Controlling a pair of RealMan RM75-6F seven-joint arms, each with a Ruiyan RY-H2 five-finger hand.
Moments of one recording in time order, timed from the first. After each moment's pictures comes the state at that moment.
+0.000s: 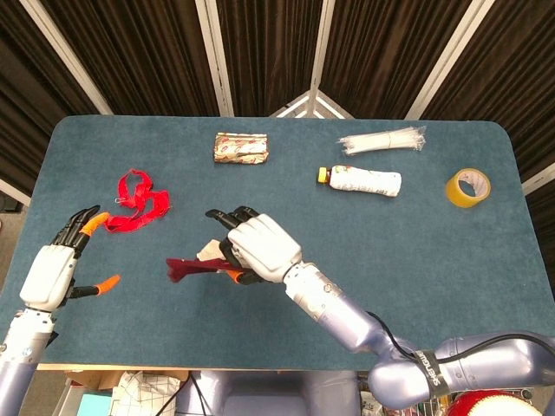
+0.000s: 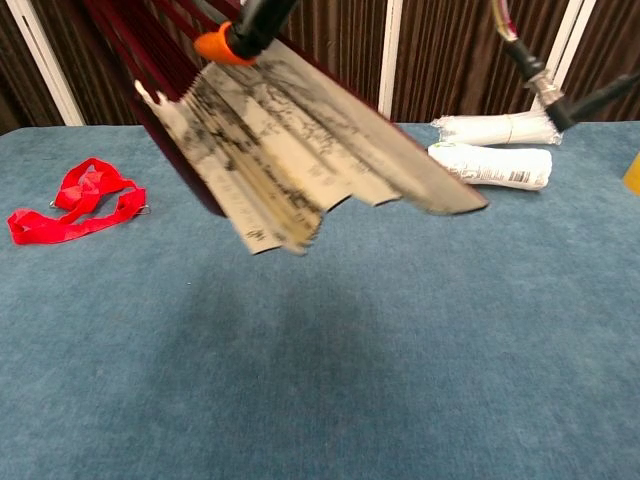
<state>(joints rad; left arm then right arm) -0.24 -1.12 -0.13 -1.83 1.51 1.37 -0.08 1.22 -1.23 0.34 -2.11 -0.70 1.02 -0.39</state>
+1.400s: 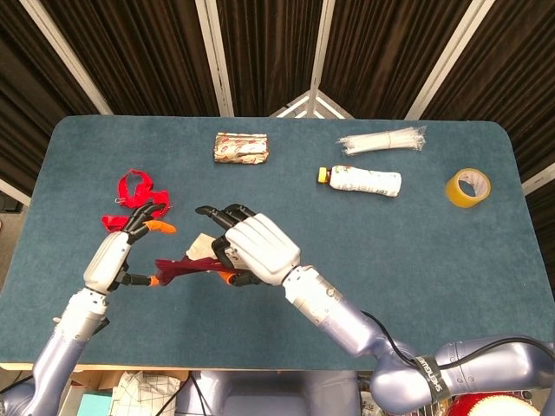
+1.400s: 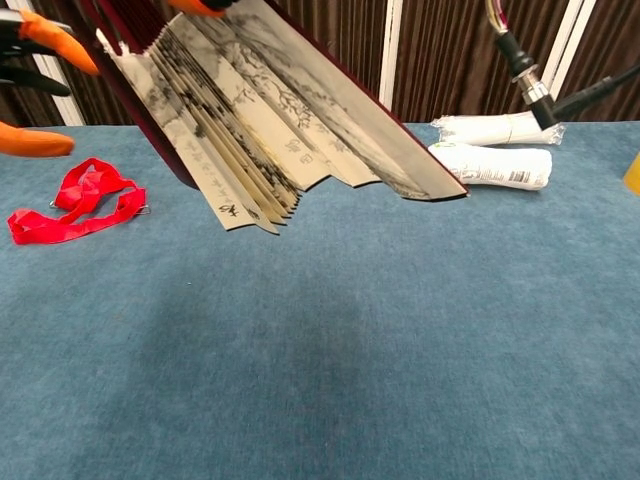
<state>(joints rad) -0.40 -1.24 -0.19 -1.88 1.44 1.22 -0.30 1.15 -1.27 0.37 -2.13 -0.81 1.06 -0.30</state>
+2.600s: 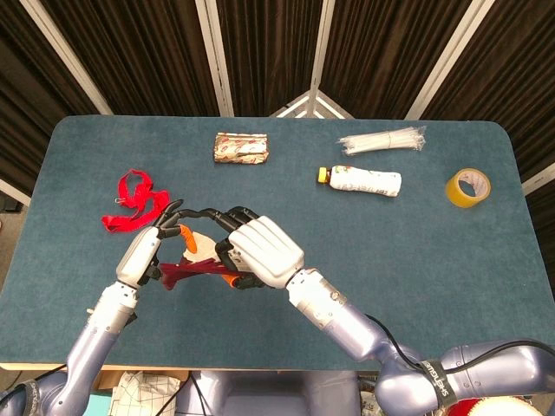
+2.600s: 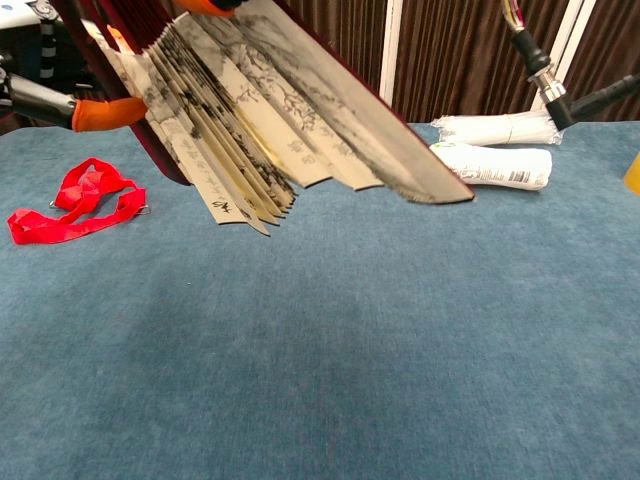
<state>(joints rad) -0.48 -1.35 -0.23 -1.89 1.34 1.19 -0.25 1.14 -1.24 0.36 -2.16 -0.80 1.06 -0.32</state>
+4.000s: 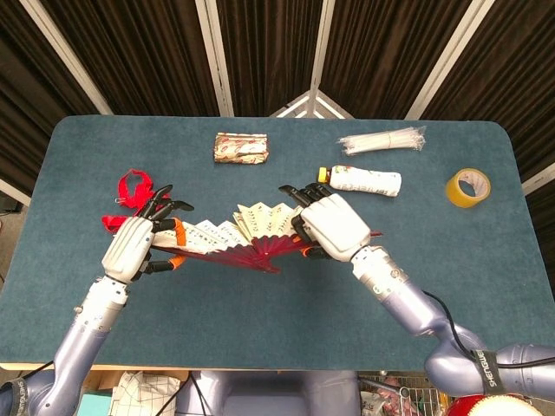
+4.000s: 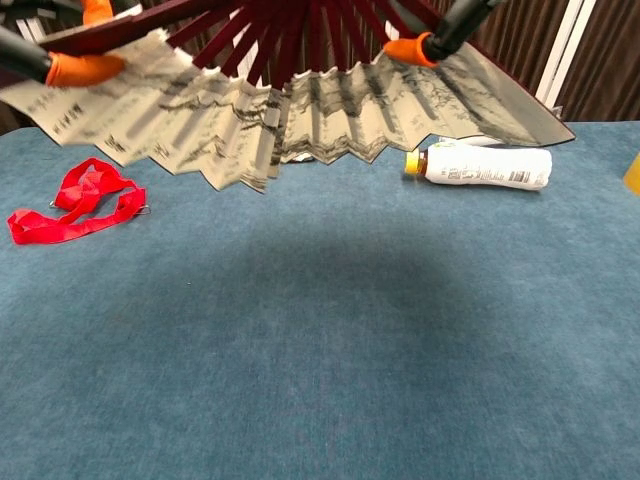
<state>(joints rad) -0.50 -1.27 -0.25 -1.98 1.36 1.25 0.03 0.98 -1.04 0.23 -2.03 -0.99 0.97 -0.28</state>
